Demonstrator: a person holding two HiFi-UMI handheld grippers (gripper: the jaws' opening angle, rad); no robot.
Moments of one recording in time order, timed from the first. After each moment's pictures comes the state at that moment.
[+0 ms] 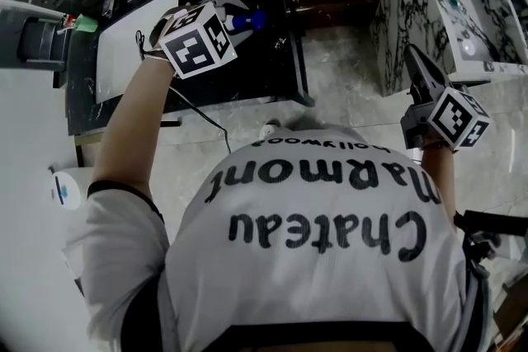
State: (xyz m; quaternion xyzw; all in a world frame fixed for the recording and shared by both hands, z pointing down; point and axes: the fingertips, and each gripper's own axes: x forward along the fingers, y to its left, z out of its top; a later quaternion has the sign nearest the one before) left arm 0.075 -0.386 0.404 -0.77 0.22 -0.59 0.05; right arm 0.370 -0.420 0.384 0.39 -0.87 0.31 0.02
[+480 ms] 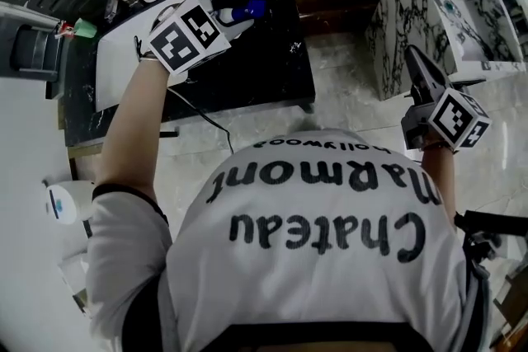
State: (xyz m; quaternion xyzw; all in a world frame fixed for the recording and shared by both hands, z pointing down) left arm 0.046 -0.393 0.363 -0.82 0.27 -0.50 0.06; right arm 0.338 -0.404 0.363 0.41 -0.87 0.28 0.02
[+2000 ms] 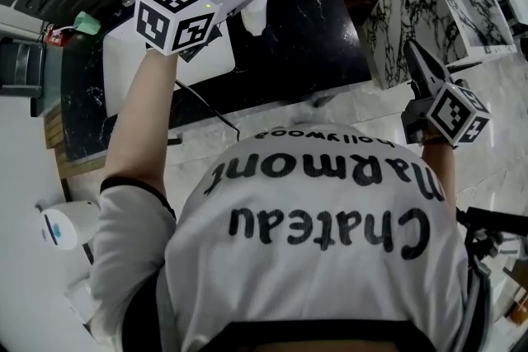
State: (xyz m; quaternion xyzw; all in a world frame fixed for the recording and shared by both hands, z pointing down) left arm -0.068 -0.377 0.294 -0.92 0.33 -0.23 -0.01; right arm 0.204 -0.334 0.330 0.46 -0.85 0.23 0.05
